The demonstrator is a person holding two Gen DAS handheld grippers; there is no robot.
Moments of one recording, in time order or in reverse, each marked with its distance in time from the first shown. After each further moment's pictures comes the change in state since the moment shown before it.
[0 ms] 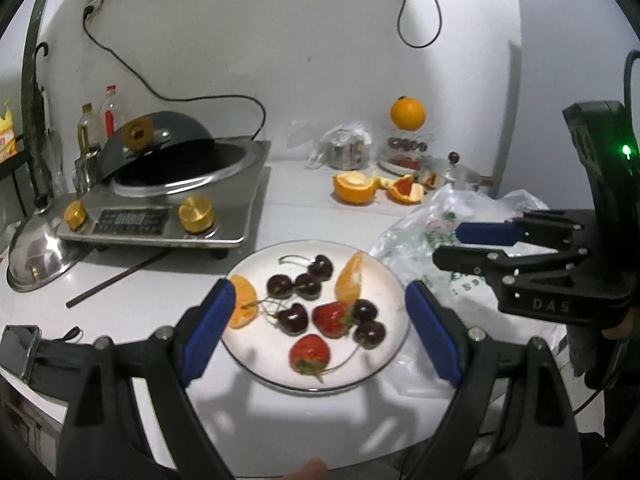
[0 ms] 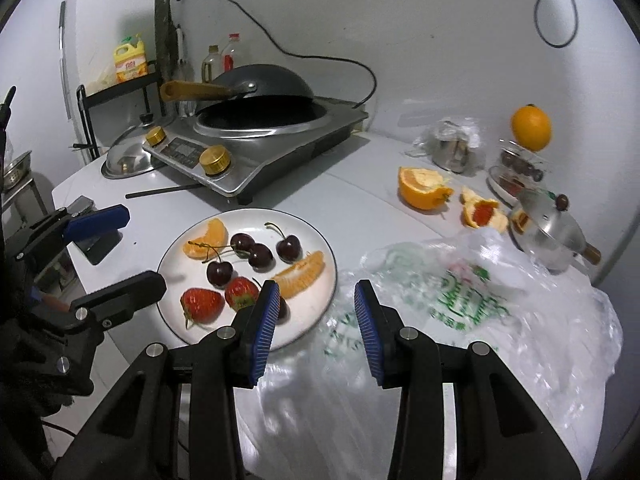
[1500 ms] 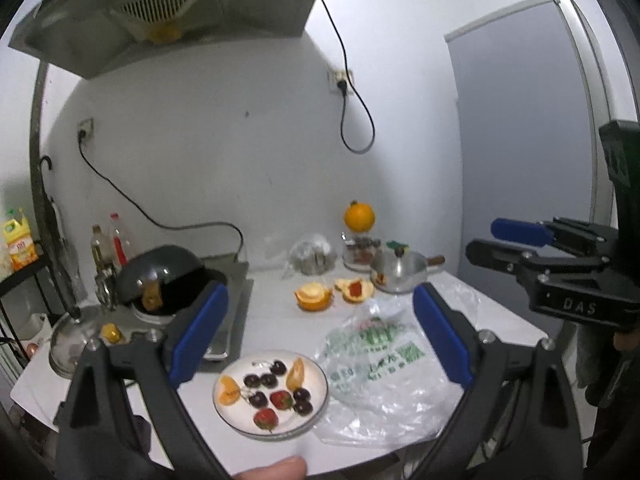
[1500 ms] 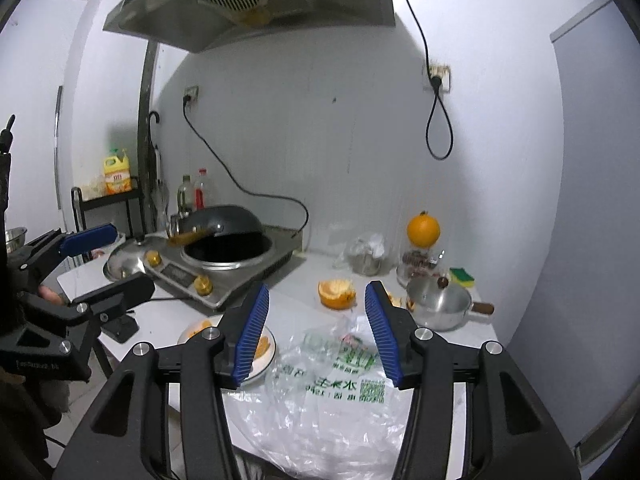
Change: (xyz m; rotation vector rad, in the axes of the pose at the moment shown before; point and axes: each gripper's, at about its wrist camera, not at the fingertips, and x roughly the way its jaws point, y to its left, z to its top) left arm -0.156 -0.107 0.084 0.140 -0.303 0.029; right arm -0.219 -0.035 -0.005 0.076 -0.411 -0.152
